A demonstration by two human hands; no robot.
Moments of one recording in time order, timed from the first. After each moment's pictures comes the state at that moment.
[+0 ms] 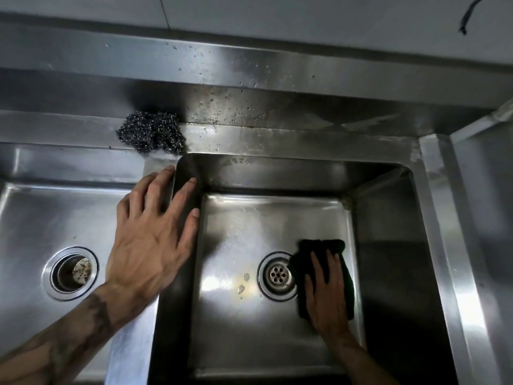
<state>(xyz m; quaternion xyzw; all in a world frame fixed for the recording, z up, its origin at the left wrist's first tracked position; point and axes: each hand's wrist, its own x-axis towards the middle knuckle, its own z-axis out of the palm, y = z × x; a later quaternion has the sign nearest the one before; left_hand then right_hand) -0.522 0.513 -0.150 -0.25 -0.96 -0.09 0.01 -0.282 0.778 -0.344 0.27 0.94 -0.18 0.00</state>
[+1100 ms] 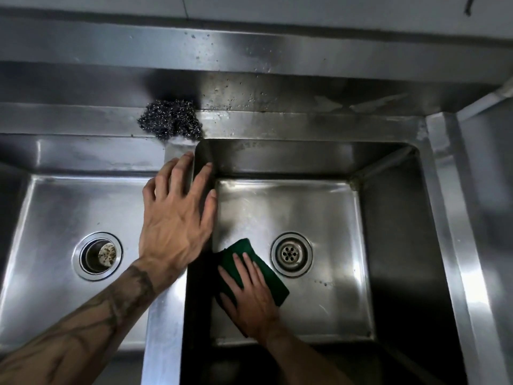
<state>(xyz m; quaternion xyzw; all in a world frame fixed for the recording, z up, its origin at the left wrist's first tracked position) -0.523 0.510 -0.150 -0.25 -0.96 -0.08 0.00 -0.314 0.598 -0.341 0.02 0.97 -0.21 0.10</state>
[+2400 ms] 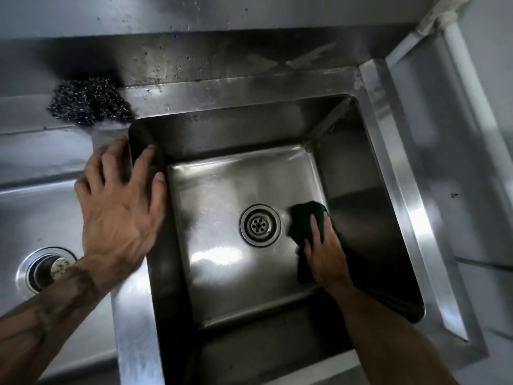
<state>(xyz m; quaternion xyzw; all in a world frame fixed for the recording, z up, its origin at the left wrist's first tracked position) -0.523 0.507 -0.164 -0.28 -0.95 -0.11 0.05 -0.222 0.774 -0.326 0.36 0.92 -0.09 0.12</state>
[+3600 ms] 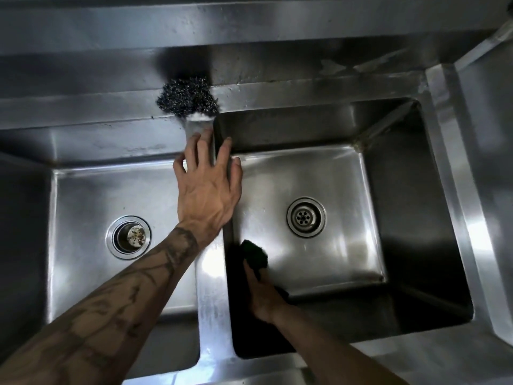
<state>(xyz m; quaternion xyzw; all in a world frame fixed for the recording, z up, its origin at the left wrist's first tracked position) -0.525 0.507 -0.156 -0.26 -0.96 -0.09 0.02 -0.305 0.540 -0.260 0.25 0.74 -0.44 0.44</state>
